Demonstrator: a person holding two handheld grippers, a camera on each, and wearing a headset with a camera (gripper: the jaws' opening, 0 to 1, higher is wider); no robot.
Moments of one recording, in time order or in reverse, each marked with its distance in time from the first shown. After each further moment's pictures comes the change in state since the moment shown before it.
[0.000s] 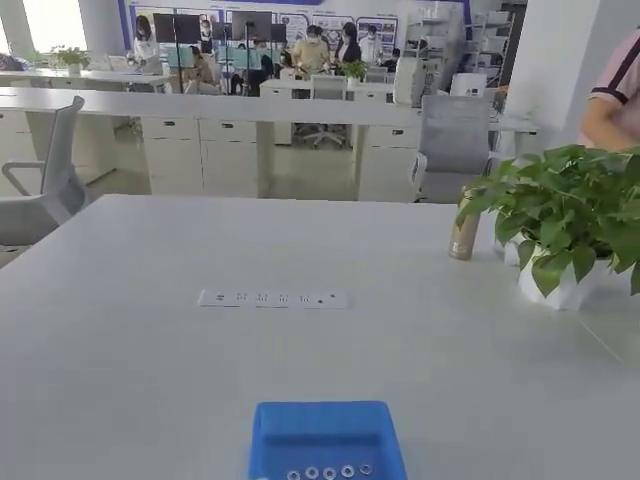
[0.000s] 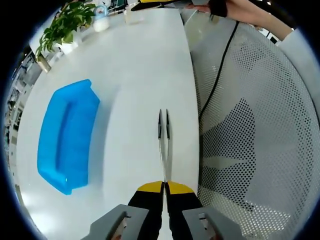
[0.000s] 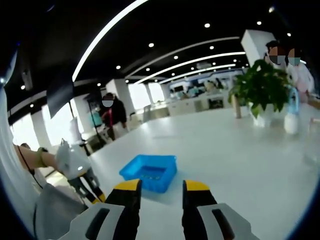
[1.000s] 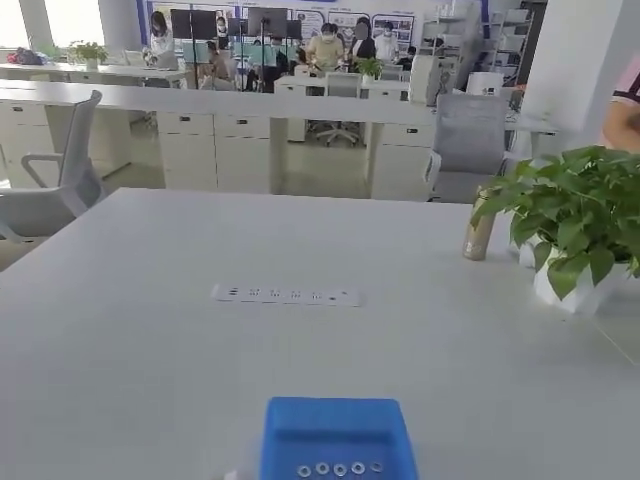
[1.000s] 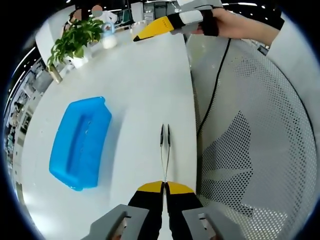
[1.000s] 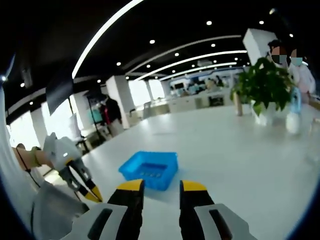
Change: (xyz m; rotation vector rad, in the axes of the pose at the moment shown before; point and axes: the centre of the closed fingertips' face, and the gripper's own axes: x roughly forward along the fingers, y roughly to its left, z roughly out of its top) left arm -0.019 0.003 0.010 0.003 -0.160 0.077; right arm 0.008 0.002 -0.007 -0.003 0.028 -0.009
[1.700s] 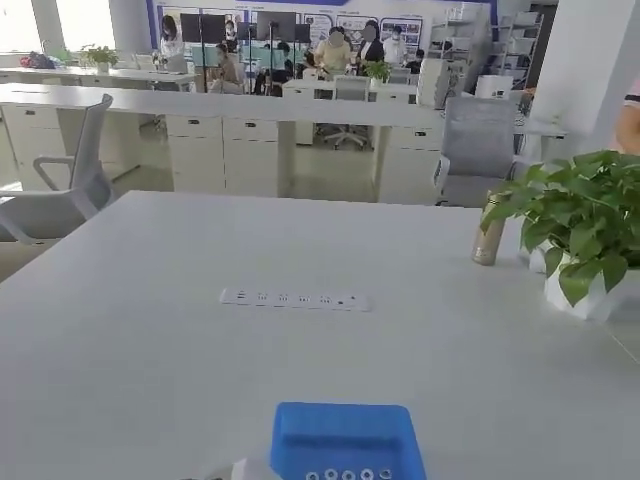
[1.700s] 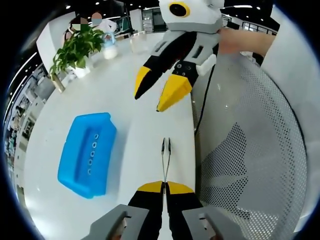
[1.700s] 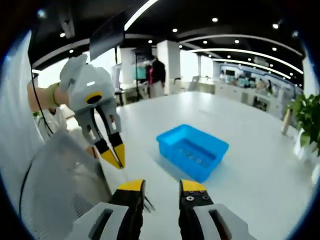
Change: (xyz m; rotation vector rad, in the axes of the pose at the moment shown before) left arm -0.018 0.001 0.020 0.020 -0.073 0.018; right arm 0.036 0.063 -0.048 -0.349 0.252 0.261
